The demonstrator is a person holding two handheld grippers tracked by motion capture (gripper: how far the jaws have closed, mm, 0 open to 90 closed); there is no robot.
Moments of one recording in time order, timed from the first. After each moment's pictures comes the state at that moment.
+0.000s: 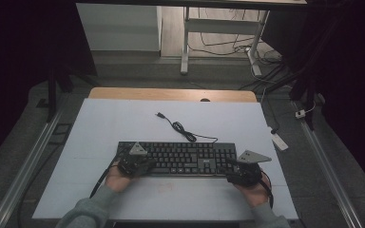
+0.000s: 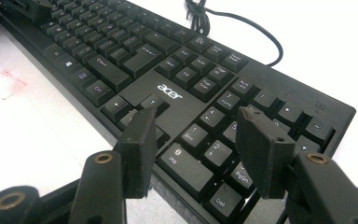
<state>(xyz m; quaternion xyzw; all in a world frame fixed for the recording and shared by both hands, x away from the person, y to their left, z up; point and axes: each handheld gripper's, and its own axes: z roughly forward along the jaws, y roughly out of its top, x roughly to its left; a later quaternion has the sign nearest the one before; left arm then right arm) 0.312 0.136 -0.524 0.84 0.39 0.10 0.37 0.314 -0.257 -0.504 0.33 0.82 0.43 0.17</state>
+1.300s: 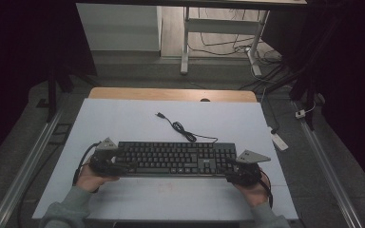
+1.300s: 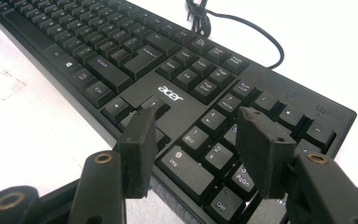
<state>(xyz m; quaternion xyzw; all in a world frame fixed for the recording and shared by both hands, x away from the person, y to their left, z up) 0.295 0.207 -0.499 0.80 0.43 0.10 0.40 0.315 -0.255 -0.503 0.32 0.83 0.43 0.17</state>
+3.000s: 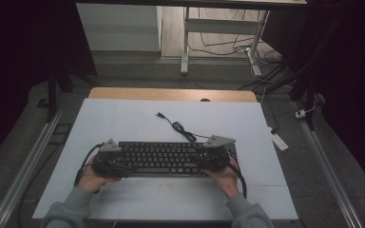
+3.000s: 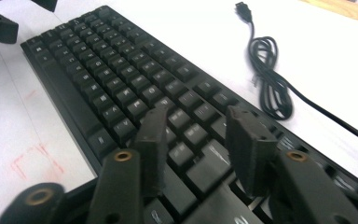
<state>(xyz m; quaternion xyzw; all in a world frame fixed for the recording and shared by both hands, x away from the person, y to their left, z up) 0.296 0.201 -0.502 0.82 0.42 0.10 0.39 0.349 -0.161 -0.489 0.28 0.84 0.44 0.14</state>
